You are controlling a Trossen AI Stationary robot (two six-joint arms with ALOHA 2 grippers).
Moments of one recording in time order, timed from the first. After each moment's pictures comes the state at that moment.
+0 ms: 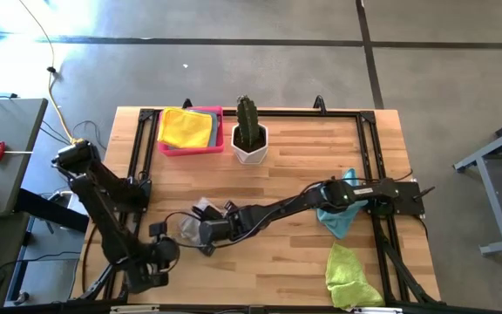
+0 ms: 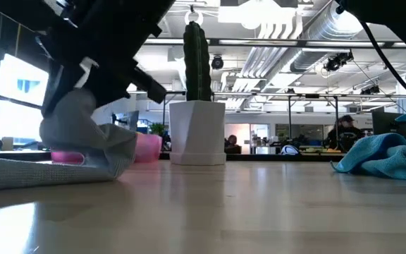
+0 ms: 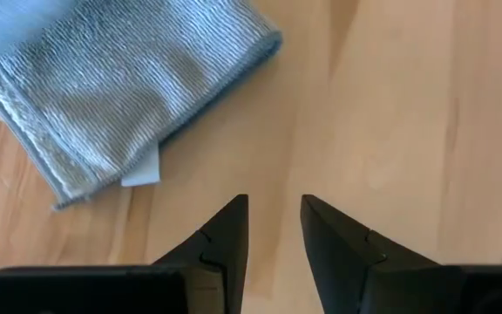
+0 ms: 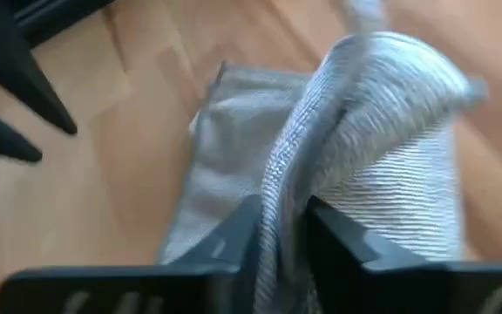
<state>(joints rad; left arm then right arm) -0.98 1.51 0.85 -0.74 -0.45 -1.21 0.29 2.56 2.35 -0.69 0.31 0.72</state>
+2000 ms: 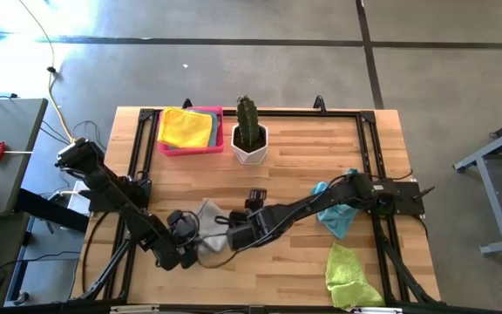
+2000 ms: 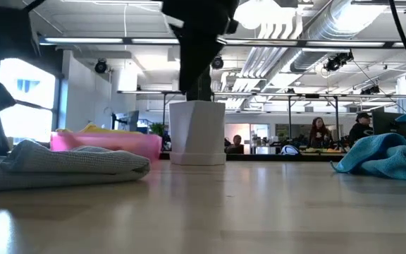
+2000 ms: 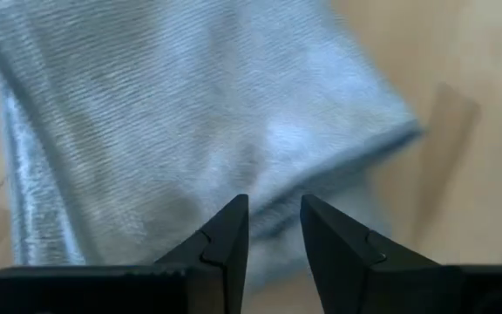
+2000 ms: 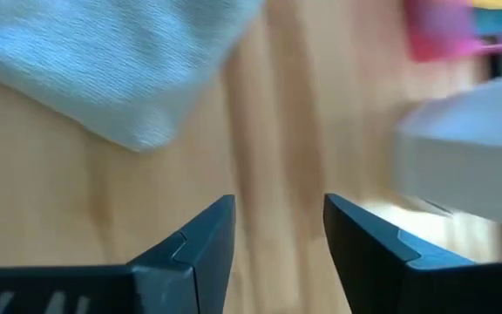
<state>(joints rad) -0.70 1.51 0.65 -0.32 -0.51 -1.23 0.35 2.29 2.12 -1.19 0.57 0.34</state>
